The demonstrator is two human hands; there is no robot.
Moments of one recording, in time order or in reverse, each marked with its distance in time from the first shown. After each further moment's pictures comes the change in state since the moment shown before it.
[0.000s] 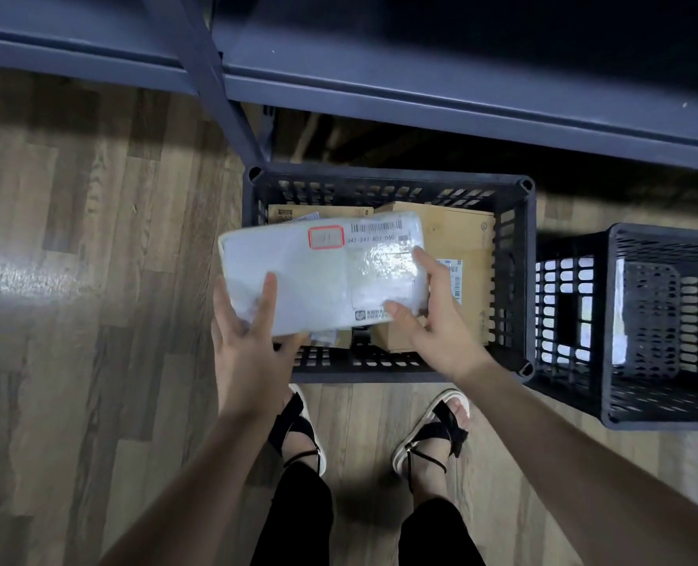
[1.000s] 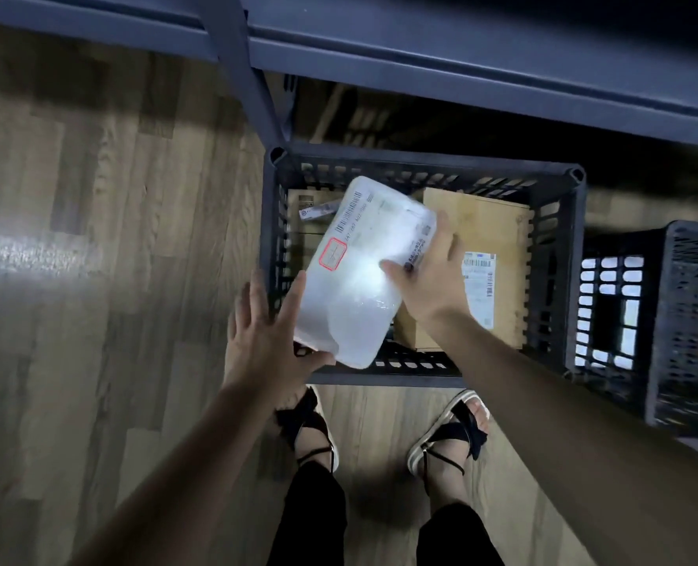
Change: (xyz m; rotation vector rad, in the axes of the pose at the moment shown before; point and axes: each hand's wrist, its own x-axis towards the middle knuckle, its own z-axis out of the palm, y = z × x) left_hand 0.032 -0.035 0.009 0.316 -0.410 0.026; right_hand 0.077 0.002 0.043 -0.265 0.270 0.182
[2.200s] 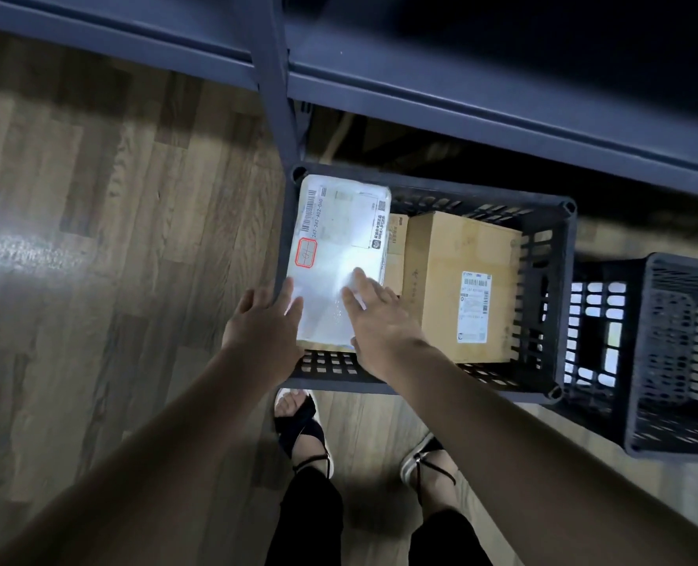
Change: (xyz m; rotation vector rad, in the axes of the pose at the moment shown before) left_hand 0.018 -0.015 -0.040 0.520 -0.284 0.186; right_hand -0.048 -0.064 0.025 -0.947 -0.557 -0.359
